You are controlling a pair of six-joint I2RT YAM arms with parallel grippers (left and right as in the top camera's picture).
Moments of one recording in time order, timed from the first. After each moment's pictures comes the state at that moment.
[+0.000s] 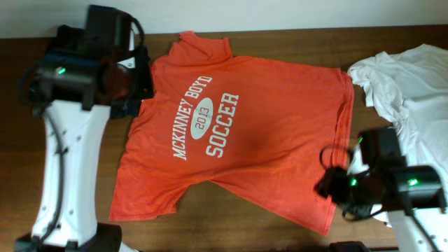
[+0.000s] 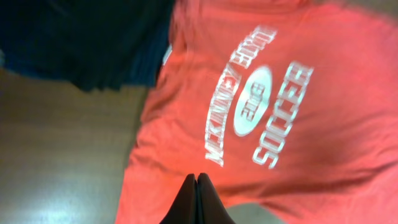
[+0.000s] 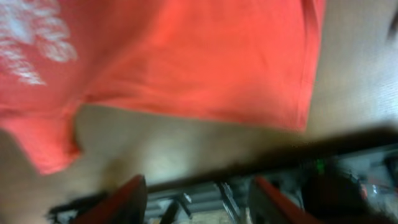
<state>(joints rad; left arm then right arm) -0.20 1.70 2.15 -1.54 -0.11 -0.28 0.02 0.98 1.04 -1.49 -0.26 0.58</state>
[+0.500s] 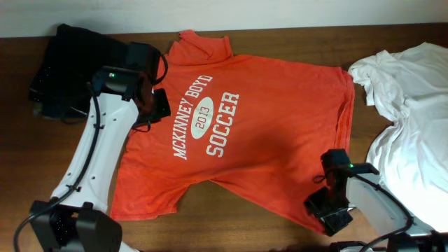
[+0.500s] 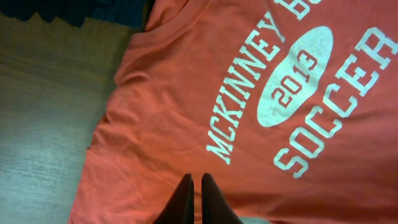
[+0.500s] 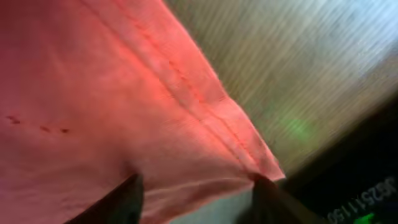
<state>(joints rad) -0.20 1.71 1.64 -1.24 -0.11 -0.45 0.03 1.34 0.53 -1.00 -0.15 1.09</state>
